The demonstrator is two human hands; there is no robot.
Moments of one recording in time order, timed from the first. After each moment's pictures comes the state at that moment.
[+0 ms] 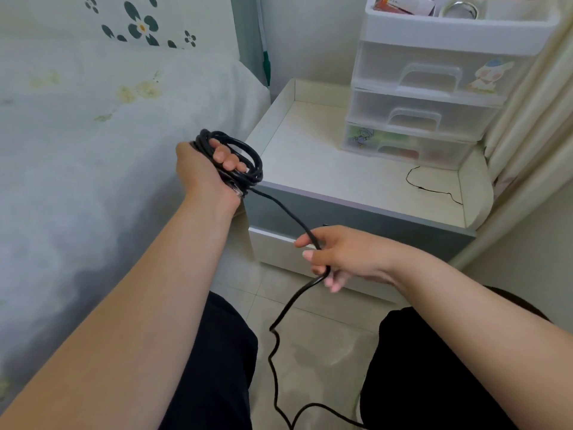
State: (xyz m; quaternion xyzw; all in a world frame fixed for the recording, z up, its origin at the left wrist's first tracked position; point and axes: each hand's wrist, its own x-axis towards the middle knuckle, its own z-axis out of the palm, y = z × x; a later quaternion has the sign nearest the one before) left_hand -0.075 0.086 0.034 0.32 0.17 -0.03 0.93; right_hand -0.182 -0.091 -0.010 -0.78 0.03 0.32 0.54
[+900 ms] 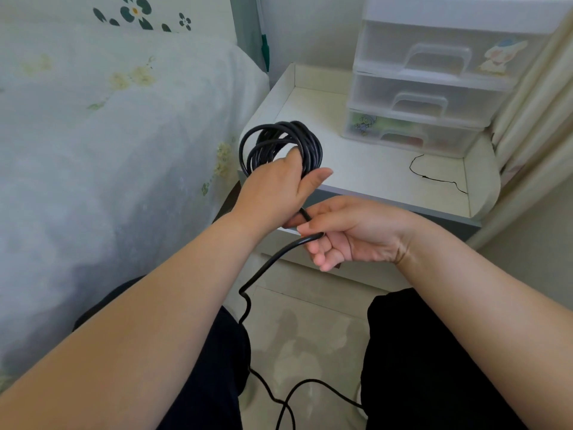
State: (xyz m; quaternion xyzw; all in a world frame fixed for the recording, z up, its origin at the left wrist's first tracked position) left_hand -0.097 0.044 -0.005 0.91 -0.32 0.13 0.23; right_hand -0.172 -0.092 0.016 -0.58 -0.01 0.40 0.71
